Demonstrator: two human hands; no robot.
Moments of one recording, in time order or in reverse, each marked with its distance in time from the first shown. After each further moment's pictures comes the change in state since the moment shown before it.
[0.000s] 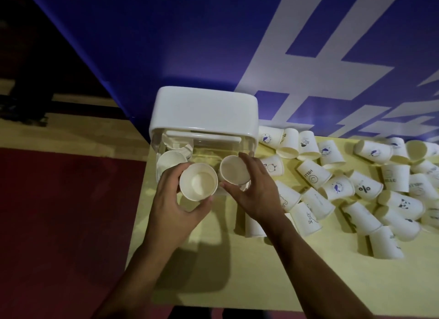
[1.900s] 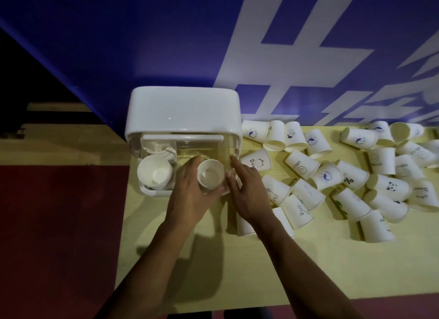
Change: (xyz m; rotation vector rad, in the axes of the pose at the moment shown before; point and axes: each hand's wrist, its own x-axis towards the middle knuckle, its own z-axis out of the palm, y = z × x) left_hand 0.033 -0.028 0.076 0.208 -0.289 -0.207; right_hand -0.007 0.029 0.014 0.047 -0.088 0.221
